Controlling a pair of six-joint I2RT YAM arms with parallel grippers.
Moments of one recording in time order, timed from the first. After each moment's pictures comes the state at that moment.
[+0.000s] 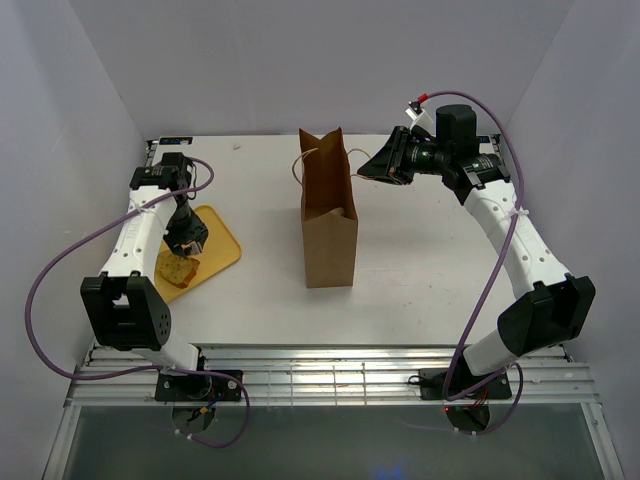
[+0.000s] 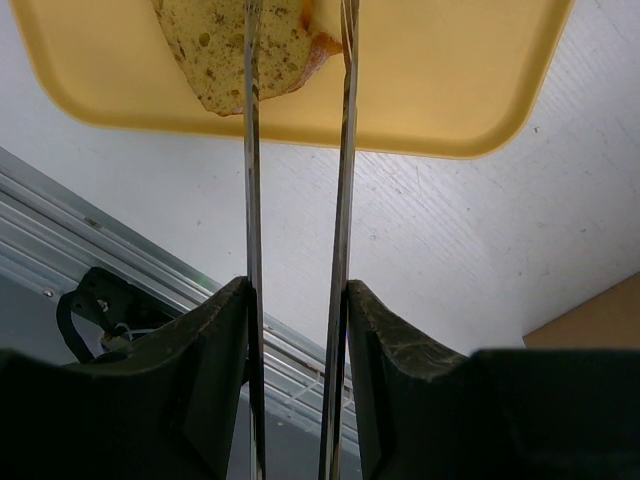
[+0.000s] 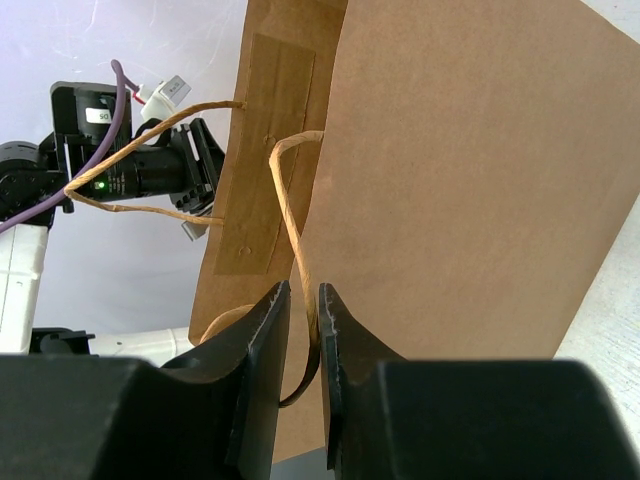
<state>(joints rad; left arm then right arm) -0.01 1.55 1.46 -1.32 -0.24 -0.65 0.32 1.52 1.57 -0.52 -0.70 0.70</state>
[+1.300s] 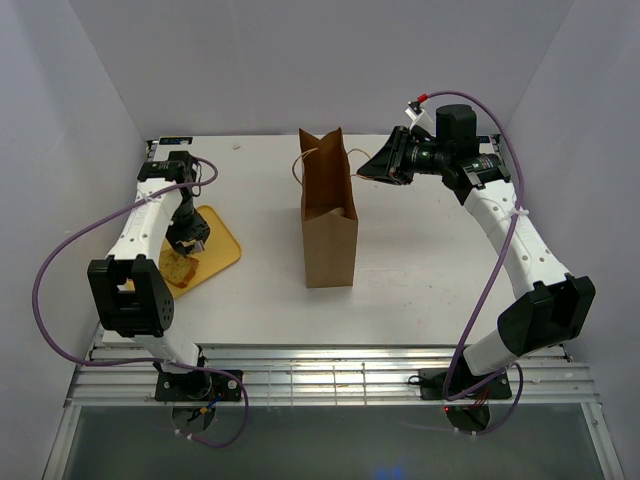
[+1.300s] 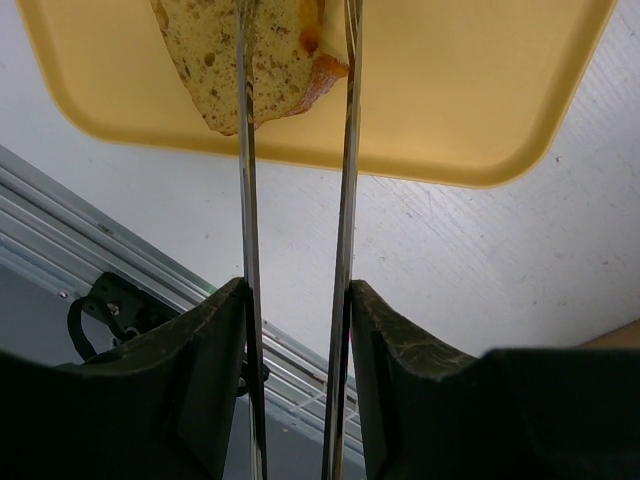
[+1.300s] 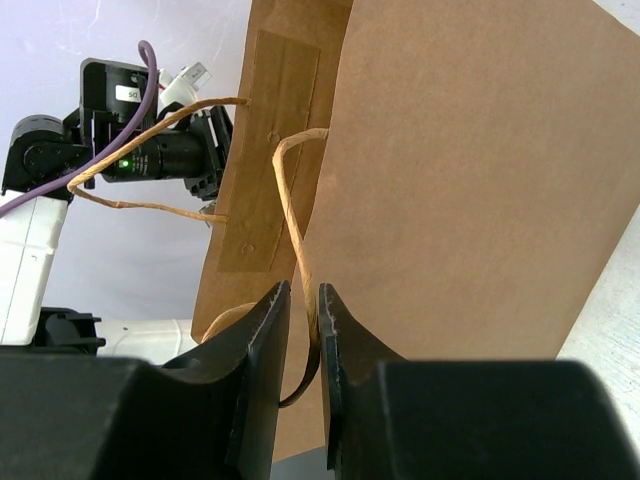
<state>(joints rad) -0.01 1.64 1.50 -1.32 -0.28 -0.64 0.32 1.52 1.57 -0.52 -0.71 0.70</state>
